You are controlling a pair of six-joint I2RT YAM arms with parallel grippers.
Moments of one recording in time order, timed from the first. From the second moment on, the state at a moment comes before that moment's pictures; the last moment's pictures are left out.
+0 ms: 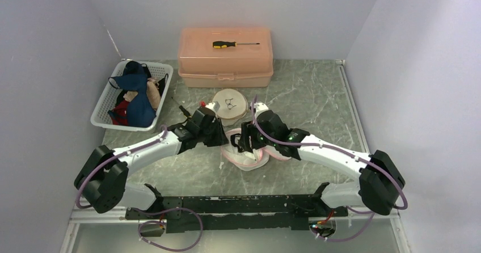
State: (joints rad) left arm -0.71 1.35 0.79 -0.22 0.07 -0.74; right arm 0.83 1.27 0.77 -0.17 0.00 0.49
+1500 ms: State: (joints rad) left arm -0.74 1.03 0.79 -0.42 0.01 -0.75; right arm 0.92 1.30 0.69 -0.29 0.19 0.52
